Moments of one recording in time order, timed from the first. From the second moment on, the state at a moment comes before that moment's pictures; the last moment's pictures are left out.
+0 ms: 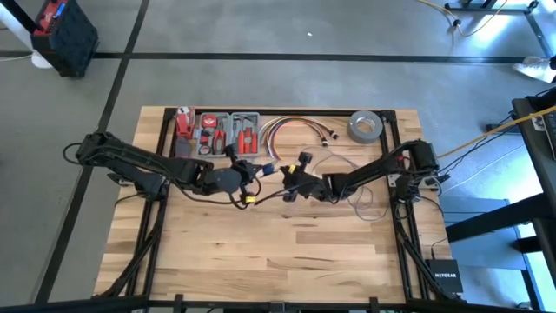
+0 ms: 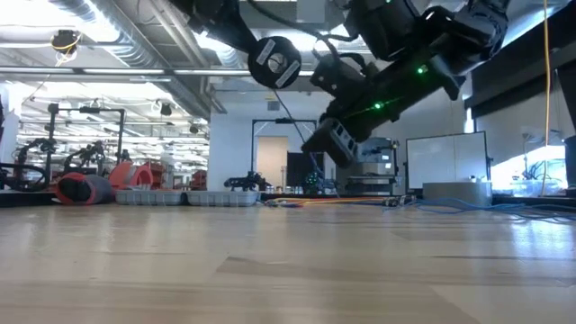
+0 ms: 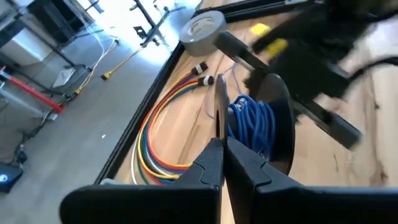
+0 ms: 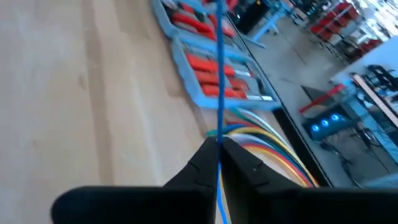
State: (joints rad) left arm -0.22 1.34 1.03 -0.30 -0.73 0.01; right arm 0.09 1.82 0.82 0.47 0.71 -0.27
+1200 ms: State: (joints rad) left arm -0.02 1.57 1.03 0.00 -0.58 0.02; right arm 0.09 1.58 0.77 0.61 0.39 0.13
